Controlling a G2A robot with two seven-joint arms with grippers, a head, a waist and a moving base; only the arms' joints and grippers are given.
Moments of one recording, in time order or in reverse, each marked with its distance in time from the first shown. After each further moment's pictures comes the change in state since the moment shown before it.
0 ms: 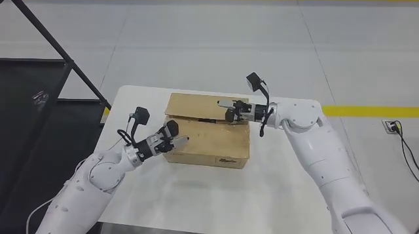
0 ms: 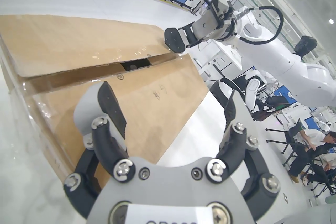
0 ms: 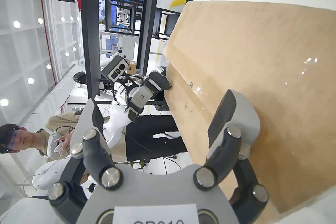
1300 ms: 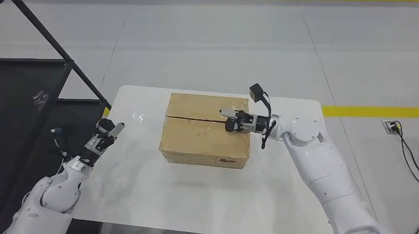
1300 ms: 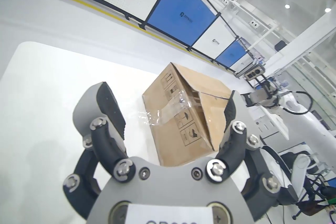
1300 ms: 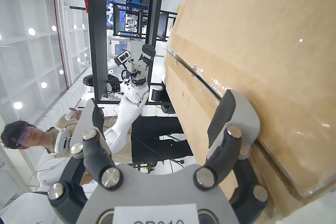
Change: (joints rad) left arm 0.272 0.055 -0.411 0.047 0.148 0.106 0.301; right arm -0.133 0.031 0.016 -0.149 0.039 0.036 -0.042
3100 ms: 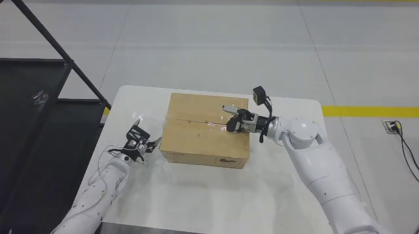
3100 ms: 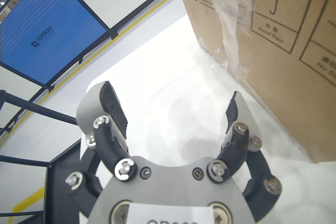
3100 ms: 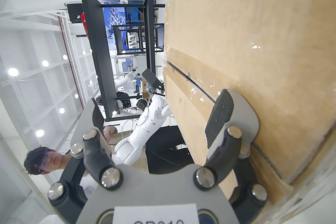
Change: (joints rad) left arm -0.343 -0.202 0.484 0.478 1.085 0.563 0.470; right arm 0.004 -0.001 -0.006 0.045 0.053 0.113 -0.064
